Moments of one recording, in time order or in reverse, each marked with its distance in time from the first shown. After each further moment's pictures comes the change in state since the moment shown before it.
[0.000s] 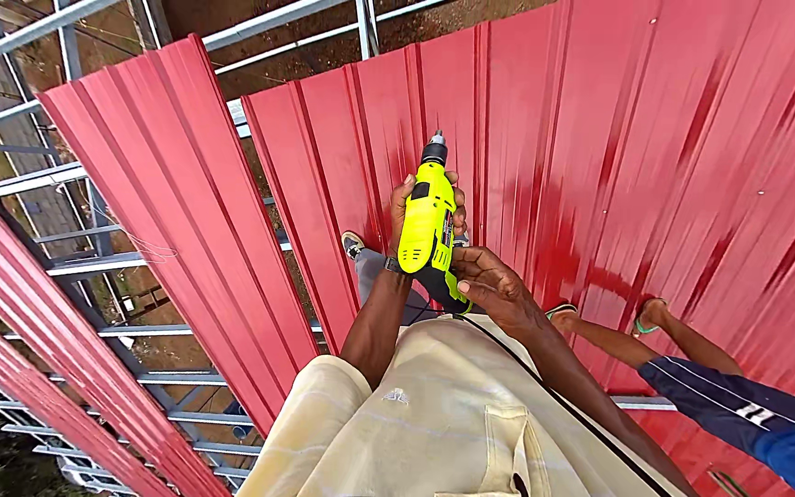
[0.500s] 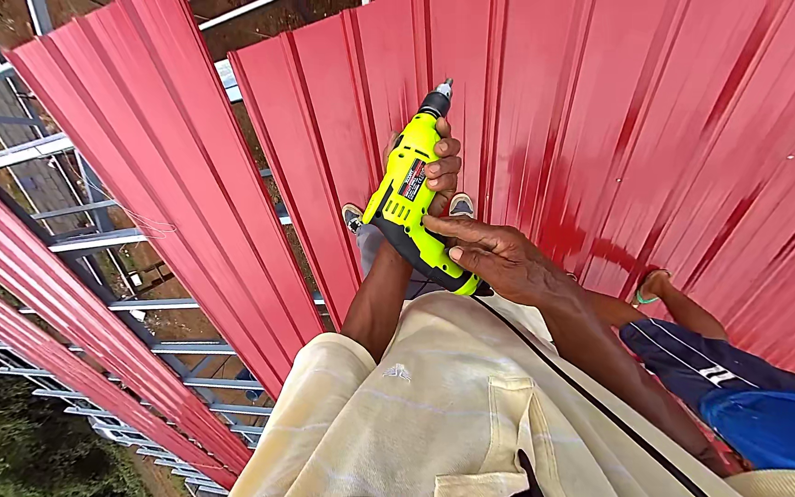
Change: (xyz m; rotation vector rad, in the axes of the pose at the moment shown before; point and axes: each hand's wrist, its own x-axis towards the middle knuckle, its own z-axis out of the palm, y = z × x) left_hand 0.011 0.019 0.002 -0.601 -0.114 -0.097; right_hand 0.023 -0.052 0.015 -0.399 -0.197 -0.021
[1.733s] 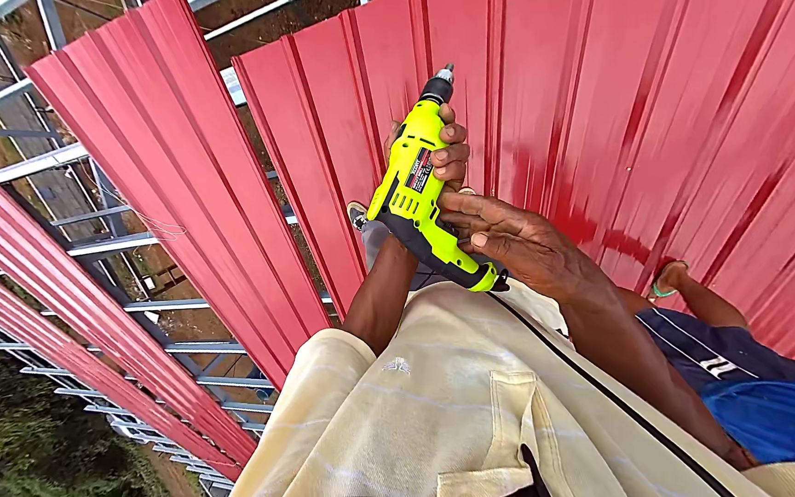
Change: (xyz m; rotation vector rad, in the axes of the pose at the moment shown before) left_hand -0.005 -0.024 0.017 0.008 -0.007 -0.006; right_hand -0.022 -0.014 -0.002 0.205 0.006 -0.016
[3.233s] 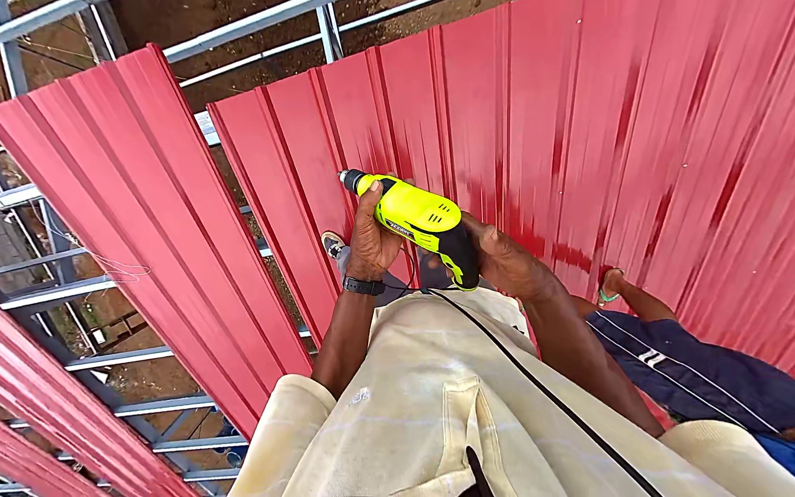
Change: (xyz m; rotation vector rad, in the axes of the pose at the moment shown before) left_hand -0.087 -0.043 0.009 0.999 0.280 0.340; right_hand -0.025 0.027 -0.033 0.238 -0.009 0.099
